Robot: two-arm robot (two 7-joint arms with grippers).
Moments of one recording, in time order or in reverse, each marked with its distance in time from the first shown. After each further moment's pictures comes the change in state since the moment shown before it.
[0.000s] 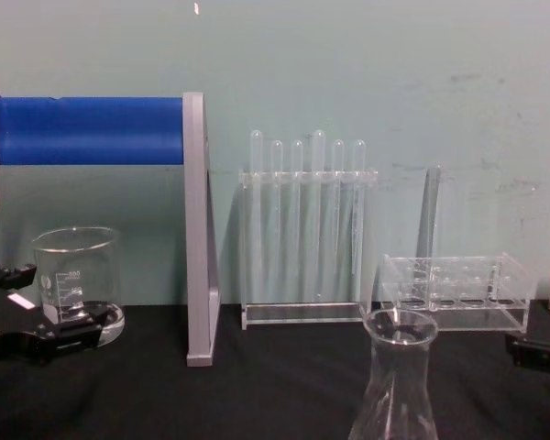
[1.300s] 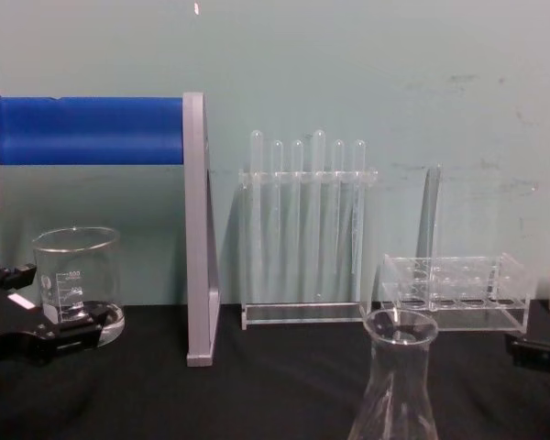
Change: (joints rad) left arm 0.000 0.000 0.000 0.000 0.000 0.000 0.000; right arm 0.000 0.000 0.000 0.000 0.000 0.000 0.000
